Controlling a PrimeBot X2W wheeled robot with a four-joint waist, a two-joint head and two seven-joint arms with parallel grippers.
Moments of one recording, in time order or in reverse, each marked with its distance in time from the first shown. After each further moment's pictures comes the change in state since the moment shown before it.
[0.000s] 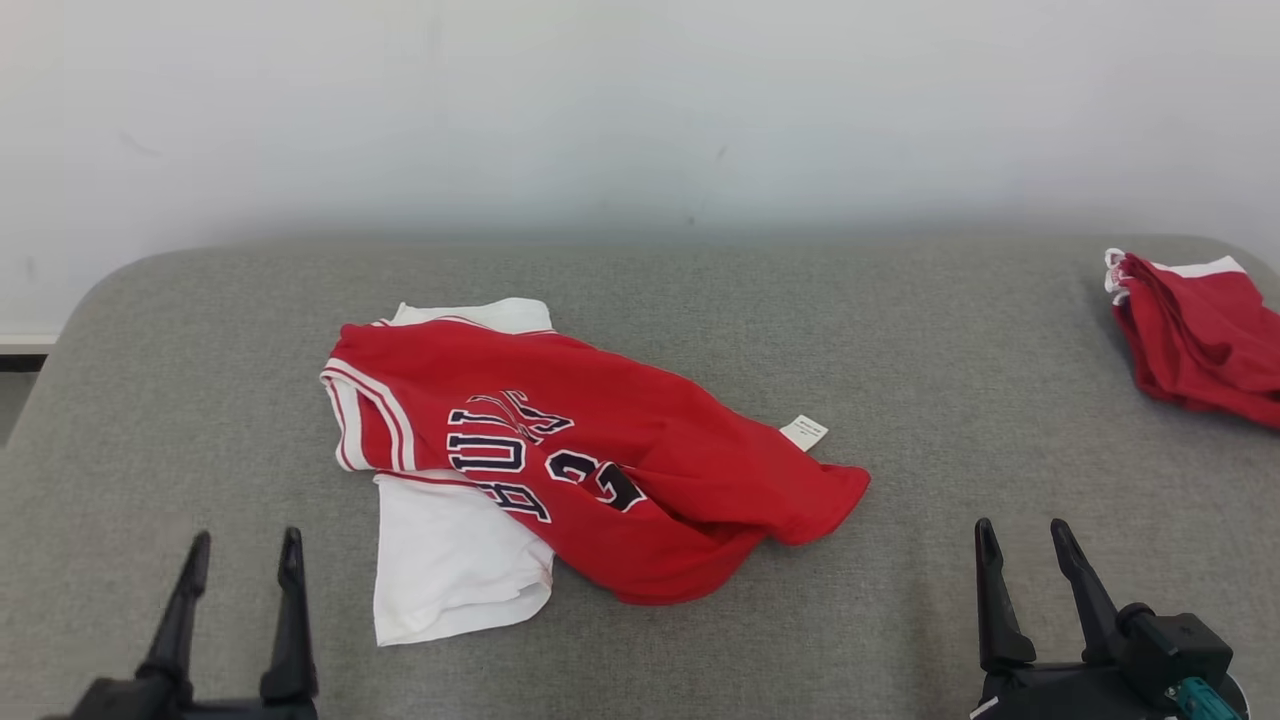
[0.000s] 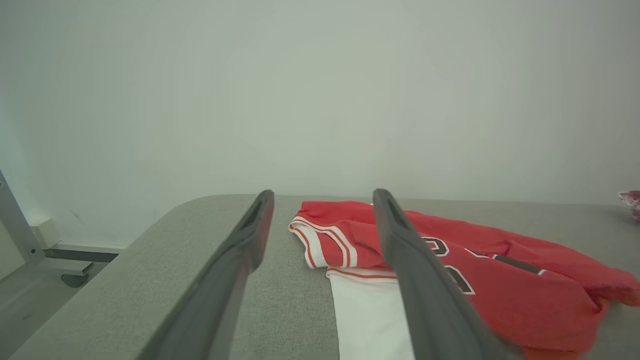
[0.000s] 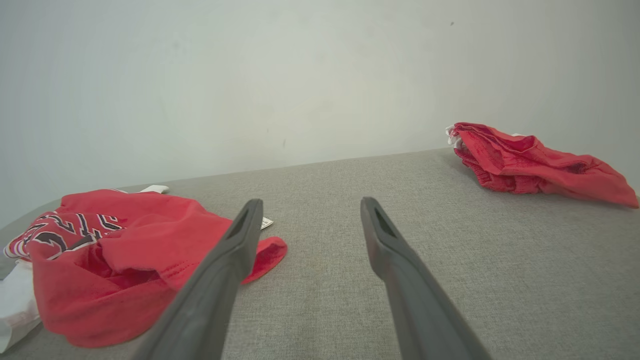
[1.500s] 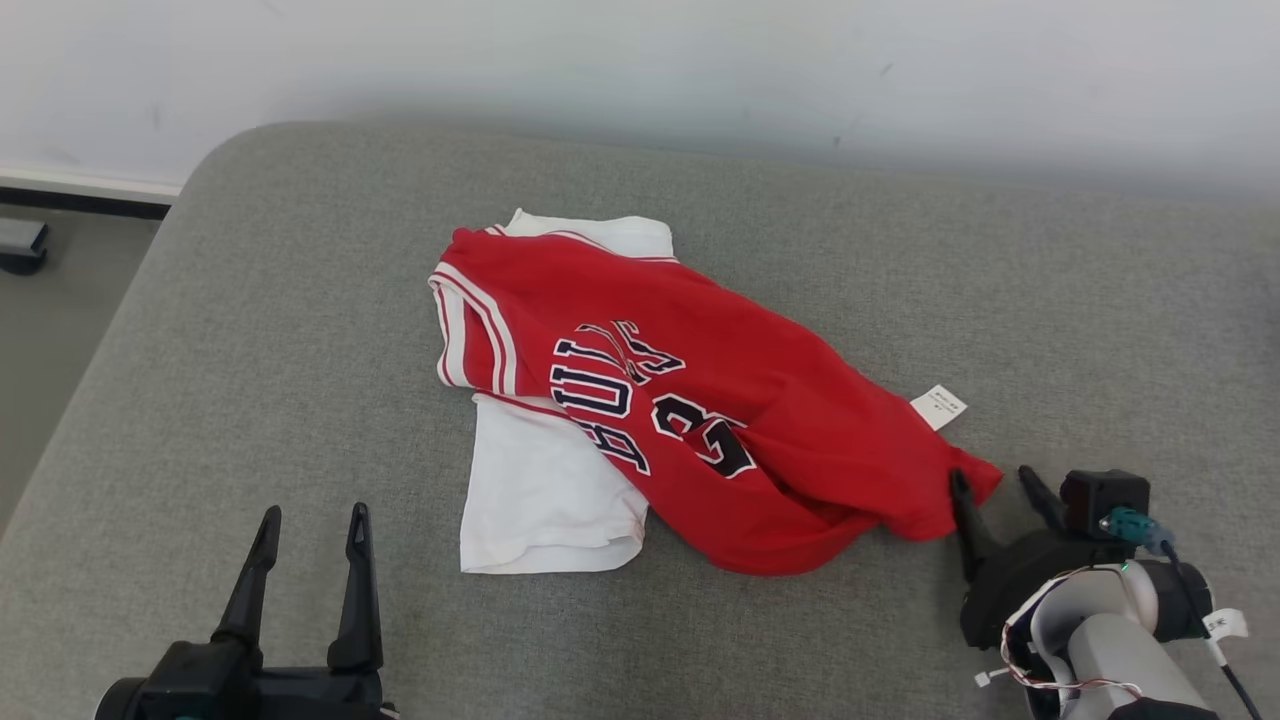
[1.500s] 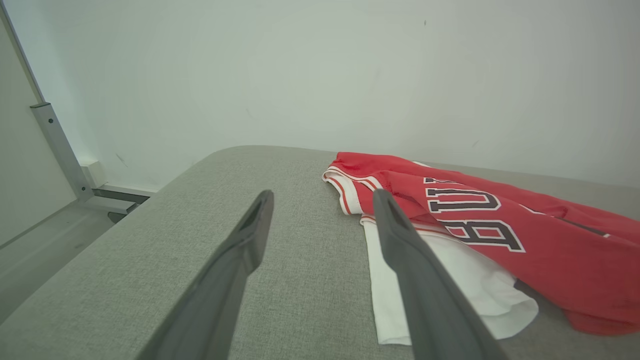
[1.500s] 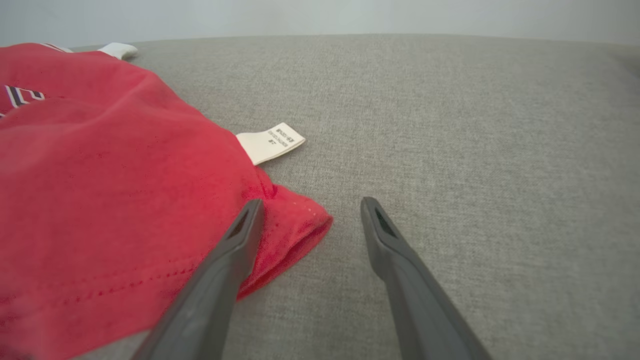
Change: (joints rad) left arm -0.060 -0.158 0.041 0.072 0.125 -0.085 0.000; right arm -0.407 -0.091 0.046 0.553 -0.007 0.000 0.124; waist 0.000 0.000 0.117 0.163
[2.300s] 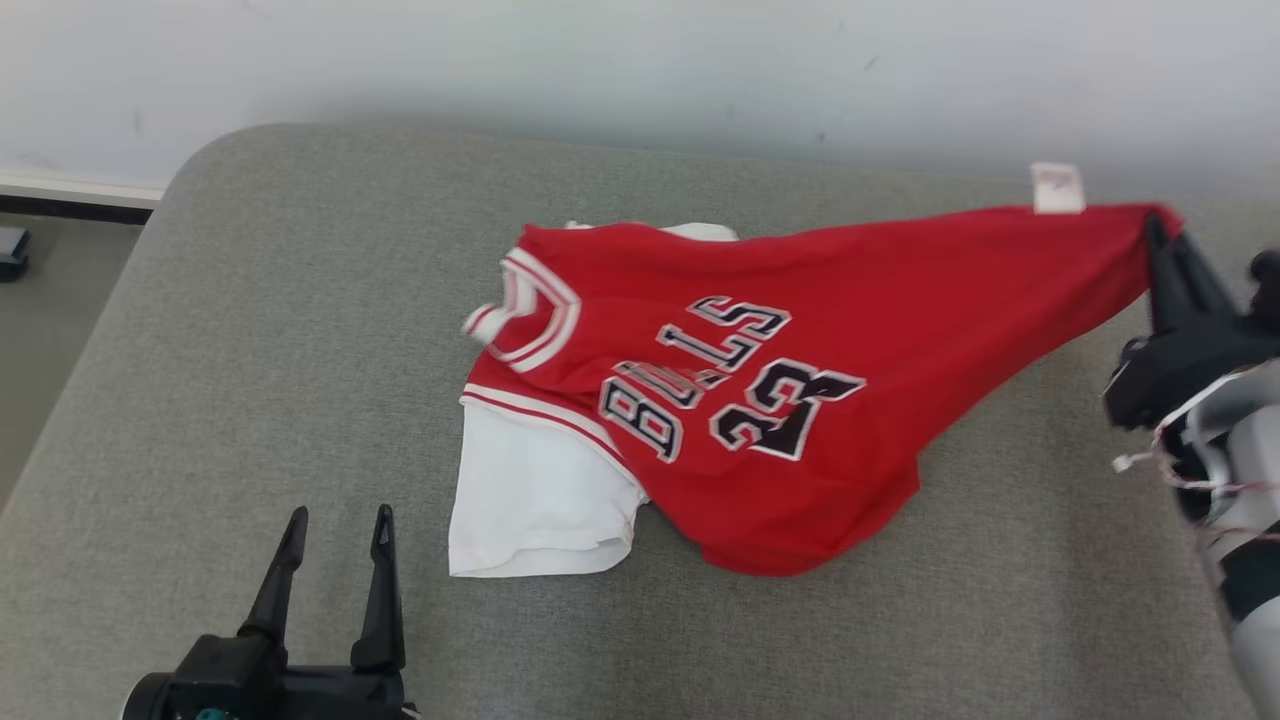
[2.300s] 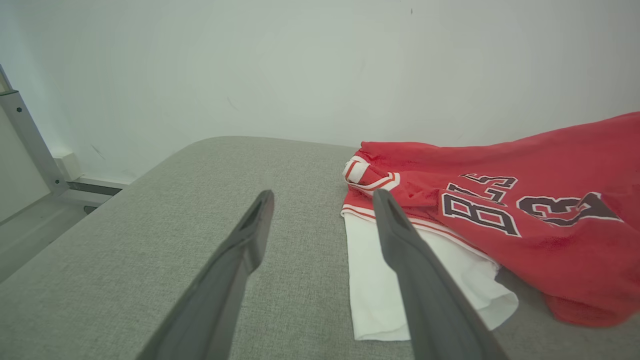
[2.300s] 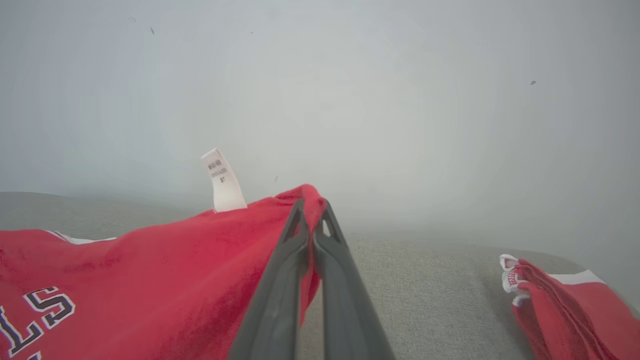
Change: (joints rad) left arm -0.014 -0.009 -0.023 0.033 -0.009 -0.002 0.000; right arm -0.261 -0.193 0.057 -0.010 0.087 0.000 -0.073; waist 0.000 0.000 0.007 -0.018
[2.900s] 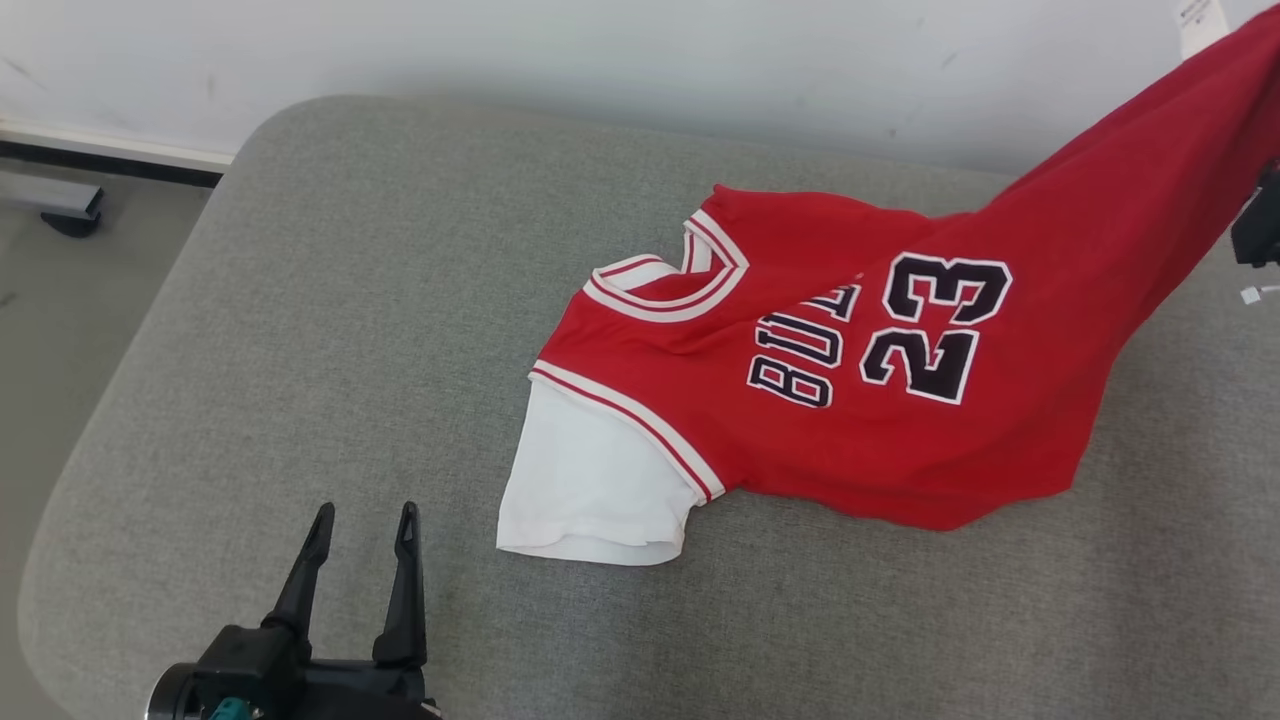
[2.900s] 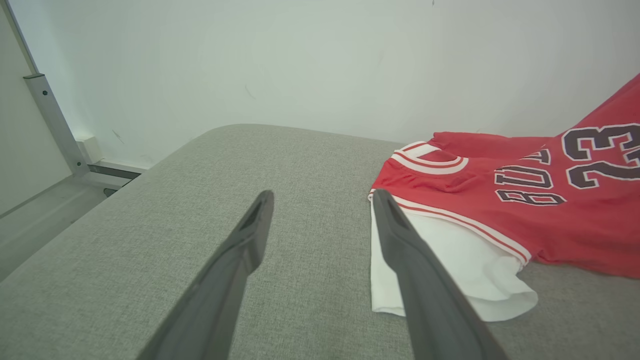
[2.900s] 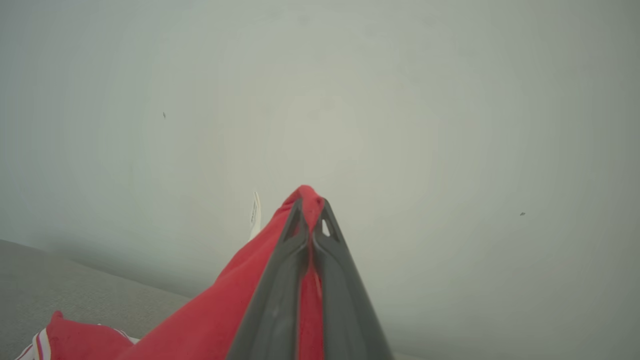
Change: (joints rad) left arm -0.014 -0.003 -0.034 0.029 -0.018 0.000 0.000; right arm -0.212 -0.160 0.027 -0.085 -0.010 0.000 0.123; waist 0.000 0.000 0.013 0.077
